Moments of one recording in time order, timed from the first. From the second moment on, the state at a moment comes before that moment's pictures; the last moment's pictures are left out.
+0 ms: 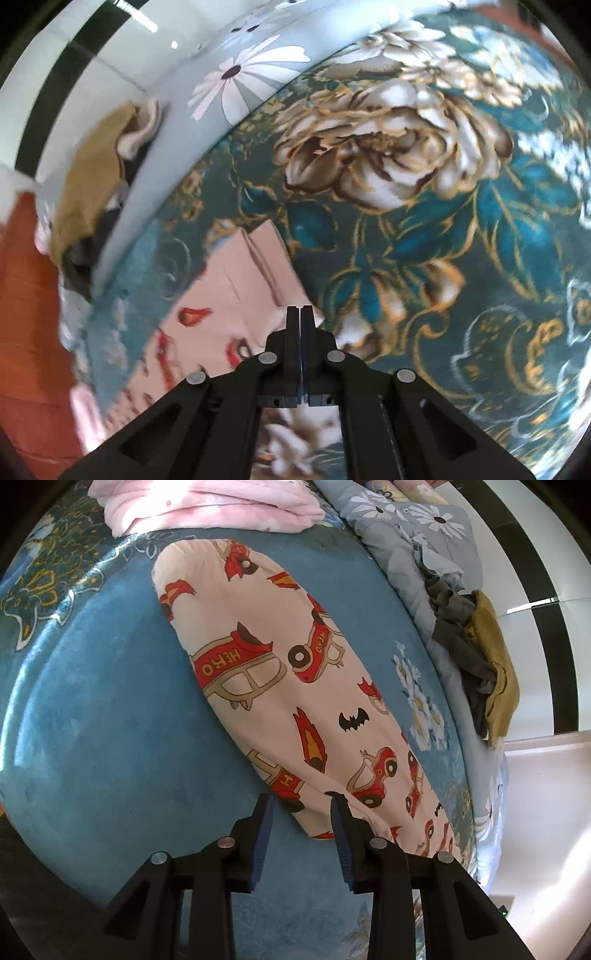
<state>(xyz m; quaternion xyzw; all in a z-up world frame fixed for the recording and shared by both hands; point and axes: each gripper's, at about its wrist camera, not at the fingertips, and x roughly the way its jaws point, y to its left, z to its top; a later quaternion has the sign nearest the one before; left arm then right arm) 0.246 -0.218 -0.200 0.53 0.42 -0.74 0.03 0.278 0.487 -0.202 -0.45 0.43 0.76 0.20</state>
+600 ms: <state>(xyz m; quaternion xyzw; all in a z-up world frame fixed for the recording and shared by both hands) 0.180 -0.244 -0.205 0.51 0.42 -0.75 0.06 0.244 0.469 -0.219 -0.43 0.48 0.75 0.17</state>
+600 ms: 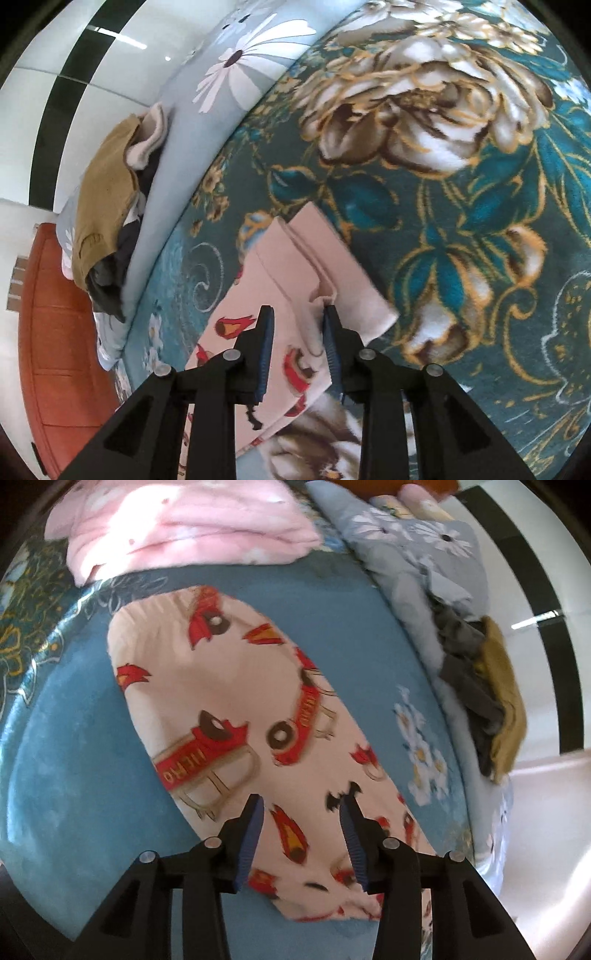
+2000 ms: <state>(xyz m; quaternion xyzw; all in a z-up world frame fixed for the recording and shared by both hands) 0.193 -0.266 -0.234 0.53 0.42 -0.73 0.06 0.246 0.469 -0.218 -0.51 0.33 0.77 0.21</state>
